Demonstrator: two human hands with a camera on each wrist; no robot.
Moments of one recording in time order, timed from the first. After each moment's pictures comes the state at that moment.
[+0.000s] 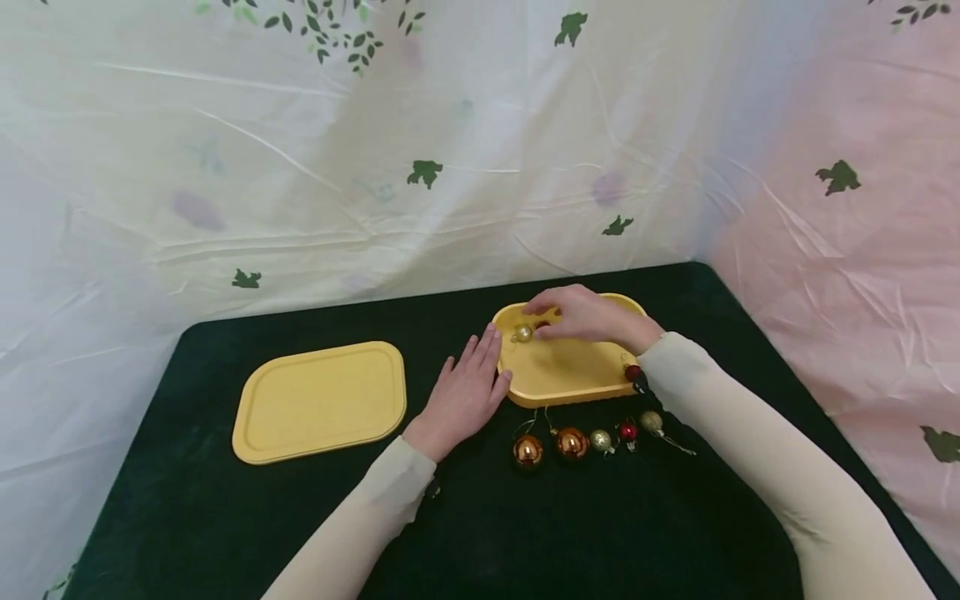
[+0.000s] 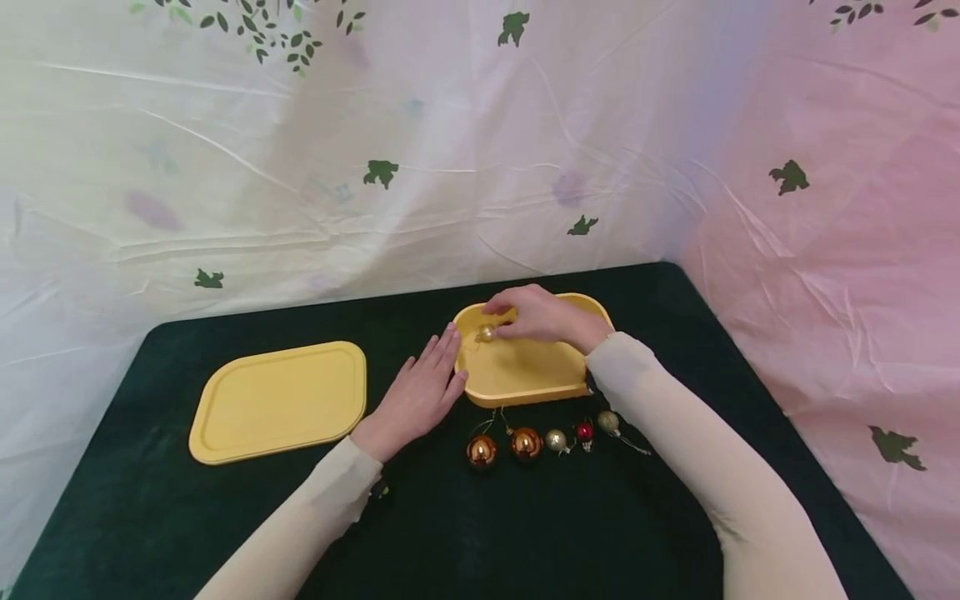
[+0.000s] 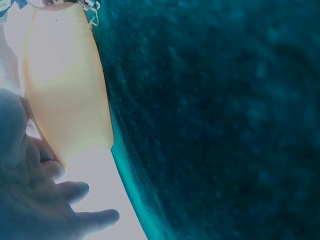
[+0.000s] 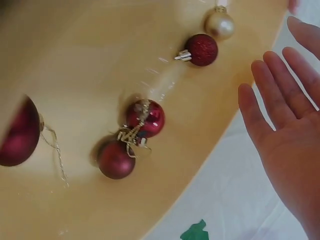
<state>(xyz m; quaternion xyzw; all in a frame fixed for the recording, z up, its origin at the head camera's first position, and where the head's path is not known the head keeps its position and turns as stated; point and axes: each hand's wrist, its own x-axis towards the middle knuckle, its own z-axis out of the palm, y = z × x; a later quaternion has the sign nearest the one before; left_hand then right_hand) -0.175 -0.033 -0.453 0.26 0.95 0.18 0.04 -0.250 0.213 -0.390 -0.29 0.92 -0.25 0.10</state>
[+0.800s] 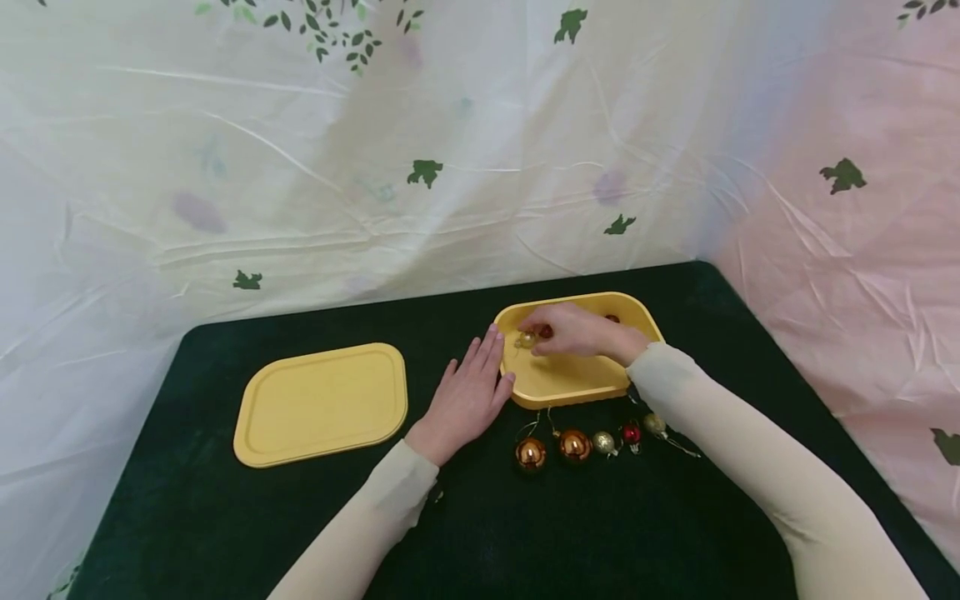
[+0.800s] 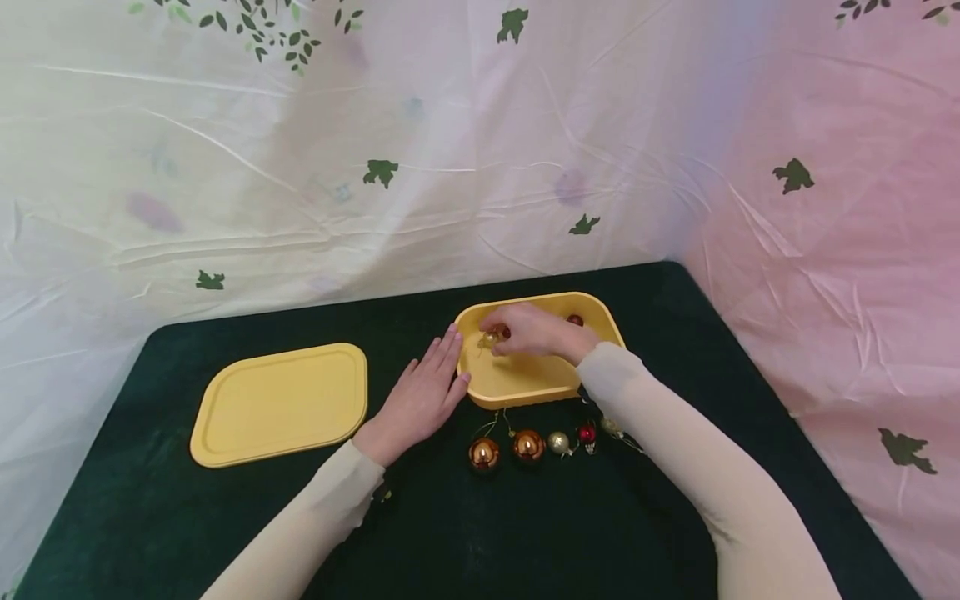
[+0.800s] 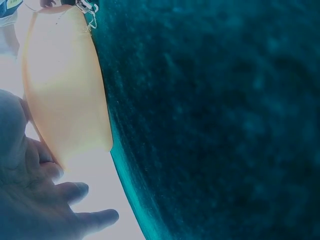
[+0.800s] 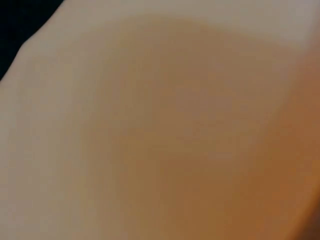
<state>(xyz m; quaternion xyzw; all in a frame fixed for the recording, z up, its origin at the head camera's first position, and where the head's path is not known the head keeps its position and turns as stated) -0.173 -0.031 -0.459 0.26 0.95 0.18 0.03 -0.256 0.203 -0.421 -0.30 0.92 -0.22 0.14</state>
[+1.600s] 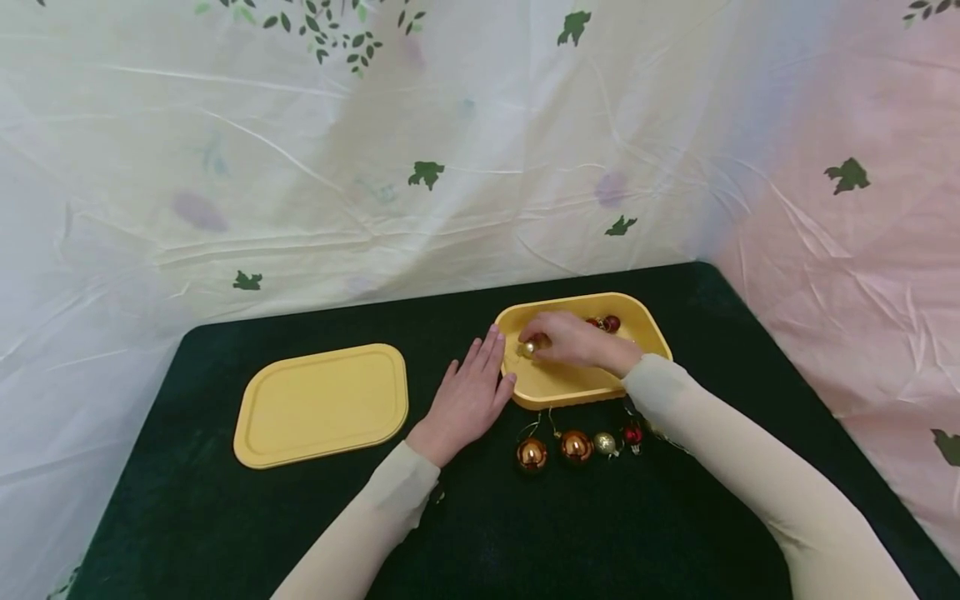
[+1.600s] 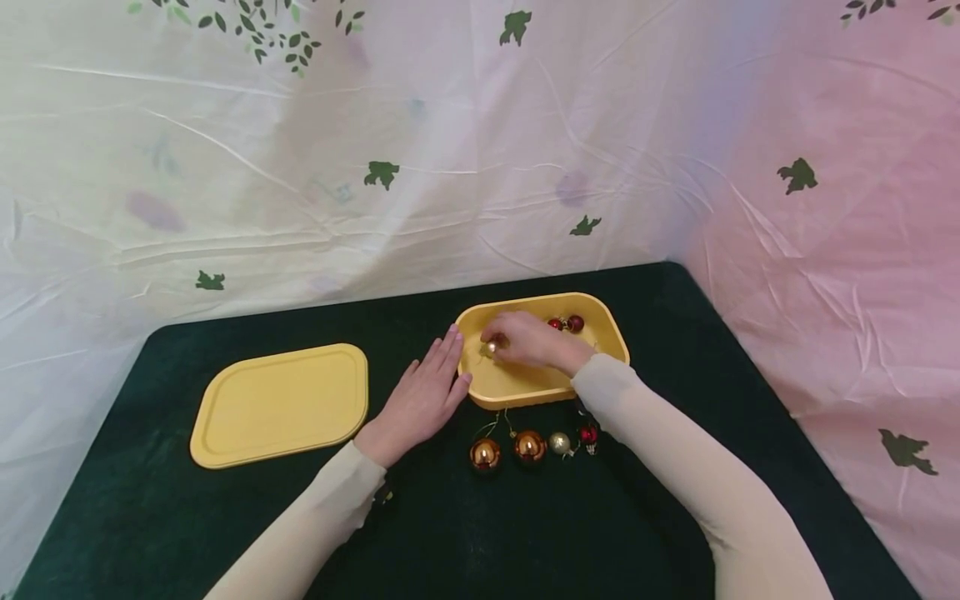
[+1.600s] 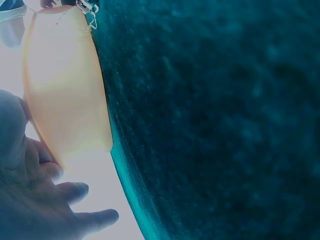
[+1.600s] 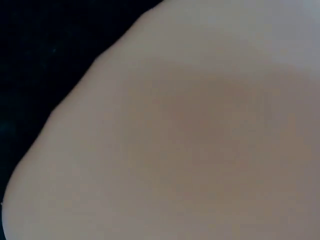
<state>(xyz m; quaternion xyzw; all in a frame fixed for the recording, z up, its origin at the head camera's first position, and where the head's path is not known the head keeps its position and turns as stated) -0.178 -0.031 -0.460 0.26 0.95 0.18 0.03 -0.255 0.197 -0.439 -0.30 0.92 -0.22 0.11</state>
